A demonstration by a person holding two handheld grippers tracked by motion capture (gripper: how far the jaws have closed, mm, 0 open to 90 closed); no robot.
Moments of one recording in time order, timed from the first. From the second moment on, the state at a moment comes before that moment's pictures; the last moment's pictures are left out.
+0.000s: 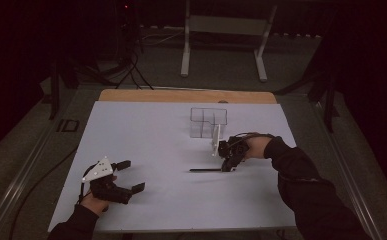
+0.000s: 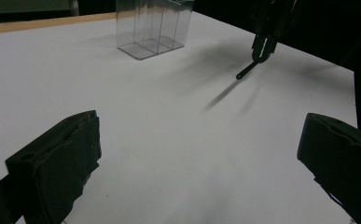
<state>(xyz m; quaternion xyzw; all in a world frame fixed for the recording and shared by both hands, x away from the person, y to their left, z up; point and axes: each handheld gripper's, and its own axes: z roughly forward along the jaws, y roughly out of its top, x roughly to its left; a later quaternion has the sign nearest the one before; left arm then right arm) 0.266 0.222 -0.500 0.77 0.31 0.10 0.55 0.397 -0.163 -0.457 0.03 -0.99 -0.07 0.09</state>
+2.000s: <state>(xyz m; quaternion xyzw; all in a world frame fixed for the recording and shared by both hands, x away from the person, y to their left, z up) 0.339 0.087 -0.426 0.90 0.16 -0.02 0.40 0.378 -0.168 -0.420 0.04 -0.99 -0.06 0.08</state>
